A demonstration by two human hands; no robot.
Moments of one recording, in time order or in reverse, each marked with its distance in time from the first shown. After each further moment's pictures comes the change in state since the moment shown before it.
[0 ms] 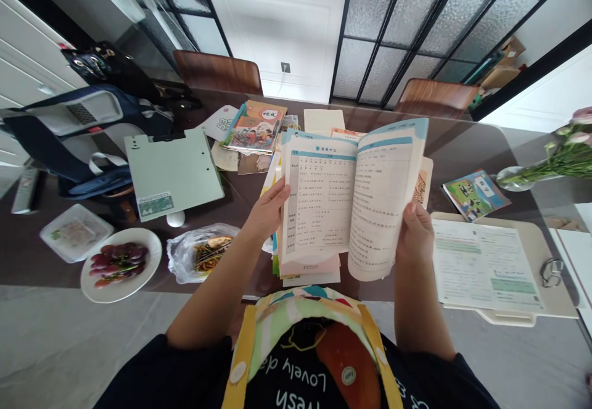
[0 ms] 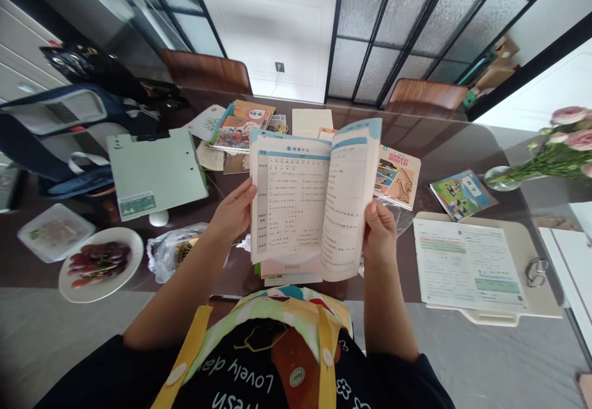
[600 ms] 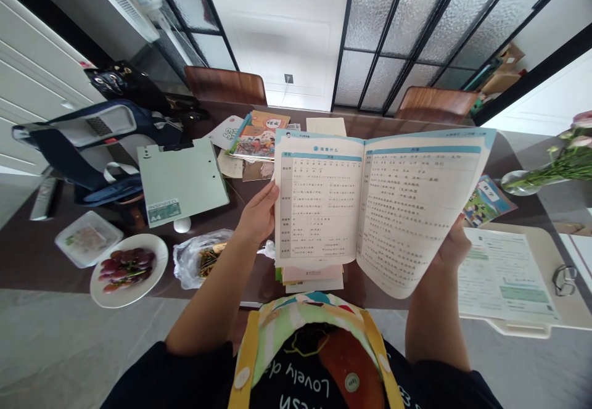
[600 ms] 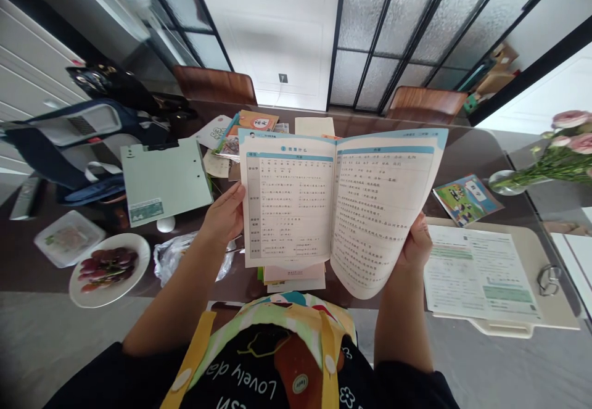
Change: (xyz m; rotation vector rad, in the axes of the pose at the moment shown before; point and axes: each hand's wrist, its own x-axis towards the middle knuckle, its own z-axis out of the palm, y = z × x) left_hand -0.001 0.016 -0.008 -0.060 0.116 0.082; right_hand 0.021 -0.014 -0.048 0.129 0.105 -0.048
